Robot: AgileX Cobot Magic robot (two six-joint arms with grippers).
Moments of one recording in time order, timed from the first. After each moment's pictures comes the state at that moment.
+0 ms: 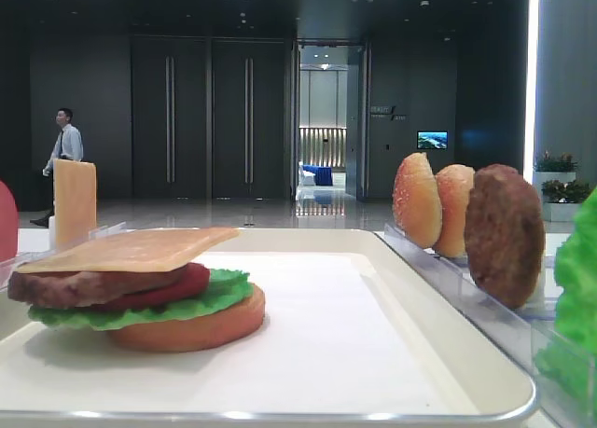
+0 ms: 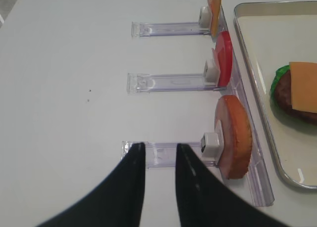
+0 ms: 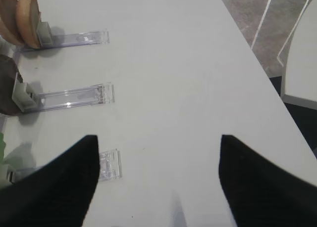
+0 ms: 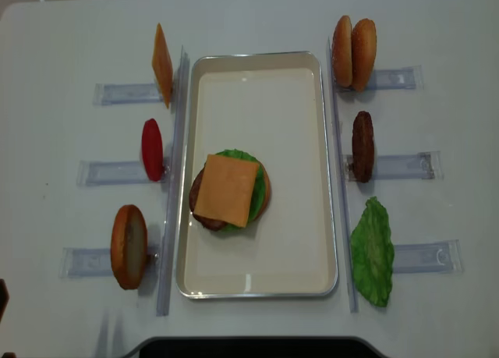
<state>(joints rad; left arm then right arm) 0.12 -0.01 -0.47 -0.05 1.11 0.10 -0.10 -0.01 -0.51 0.00 1.13 0.00</state>
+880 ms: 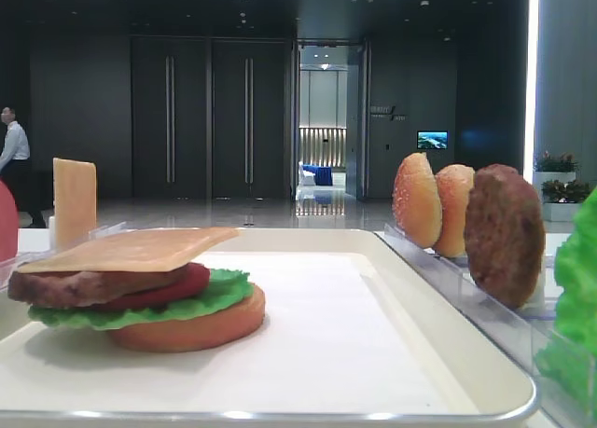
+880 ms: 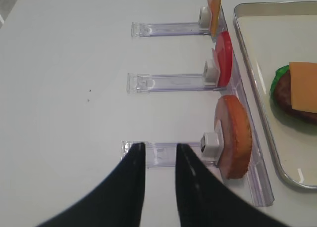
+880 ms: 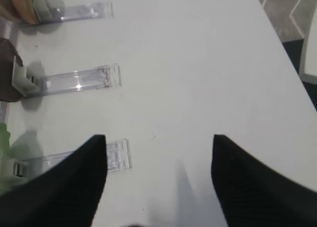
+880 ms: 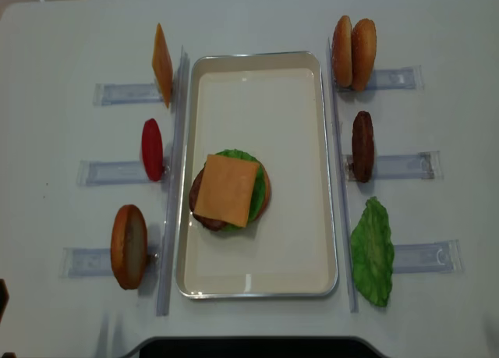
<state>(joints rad) 0.12 -0.01 -0.47 -0.05 1.11 0.10 -0.10 0.27 -0.55 0.02 1.07 0.00</state>
